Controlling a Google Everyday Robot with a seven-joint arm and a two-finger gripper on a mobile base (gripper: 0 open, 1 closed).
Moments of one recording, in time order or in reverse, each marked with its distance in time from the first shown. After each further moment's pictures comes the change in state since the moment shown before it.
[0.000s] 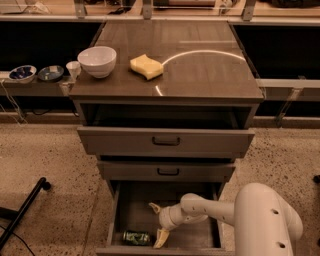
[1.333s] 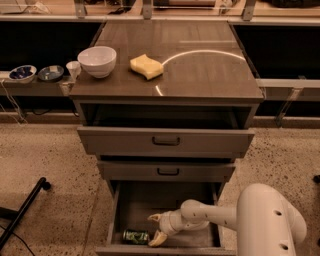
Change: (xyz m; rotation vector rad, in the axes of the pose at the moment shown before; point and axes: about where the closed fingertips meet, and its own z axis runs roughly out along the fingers) arm 0.005 0.014 0.004 0.042 0.026 0.093
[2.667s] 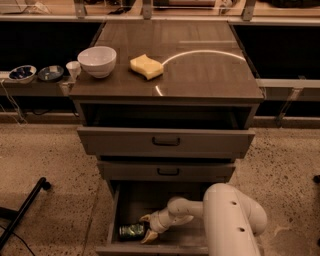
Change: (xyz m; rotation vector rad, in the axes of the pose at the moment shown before) arm 0.022 -0.012 0.075 -0.121 0.020 0.010
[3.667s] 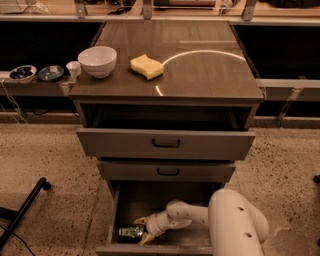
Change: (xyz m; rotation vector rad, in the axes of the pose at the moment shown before) arm -0.025 0.013 0.014 -0.005 -0.096 -0.096
